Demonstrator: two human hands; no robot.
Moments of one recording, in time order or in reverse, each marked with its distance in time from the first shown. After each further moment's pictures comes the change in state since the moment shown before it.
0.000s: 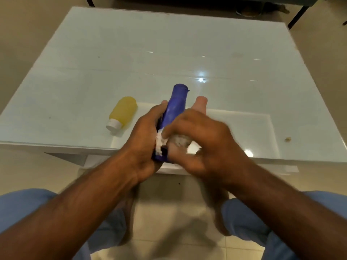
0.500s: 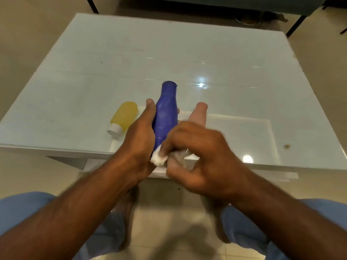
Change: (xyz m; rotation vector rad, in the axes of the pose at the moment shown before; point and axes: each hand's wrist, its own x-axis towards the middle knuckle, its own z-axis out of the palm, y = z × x) left_hand 0.000 0.004 0.002 0.039 0.108 0.125; right_hand -0.003 -0.004 0.000 0.110 -0.083 0.029
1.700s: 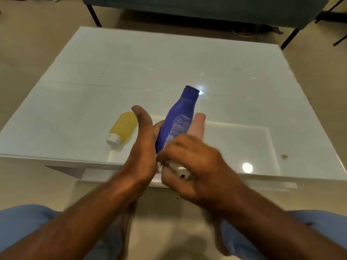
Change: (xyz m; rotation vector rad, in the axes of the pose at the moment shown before) left_hand -0.009 0.000 0.006 0.191 -0.119 0.149; right_hand -0.002 -0.002 0.008 -0.136 0.017 -0.039
